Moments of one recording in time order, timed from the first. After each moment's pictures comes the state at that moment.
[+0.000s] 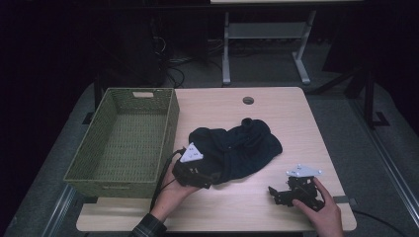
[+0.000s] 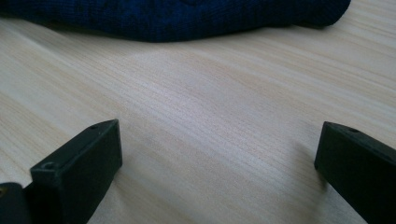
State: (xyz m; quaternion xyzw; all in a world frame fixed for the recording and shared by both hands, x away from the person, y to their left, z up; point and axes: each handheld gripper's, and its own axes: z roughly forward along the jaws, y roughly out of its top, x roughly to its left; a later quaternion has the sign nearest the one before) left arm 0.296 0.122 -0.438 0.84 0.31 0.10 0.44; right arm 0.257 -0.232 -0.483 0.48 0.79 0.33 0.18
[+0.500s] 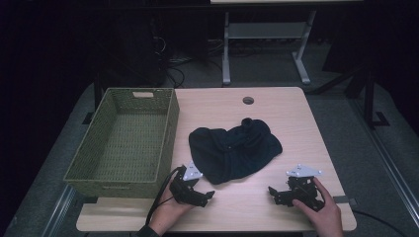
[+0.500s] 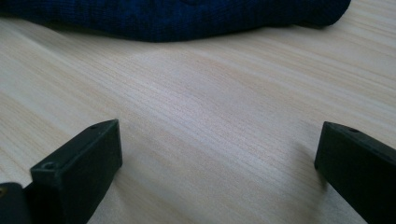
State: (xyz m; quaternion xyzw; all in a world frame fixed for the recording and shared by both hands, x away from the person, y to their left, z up) left arm 0.272 0.127 -0.470 0.87 0.31 0.11 0.36; right arm 0.256 -0.232 -0.483 0.48 0.79 0.33 0.18
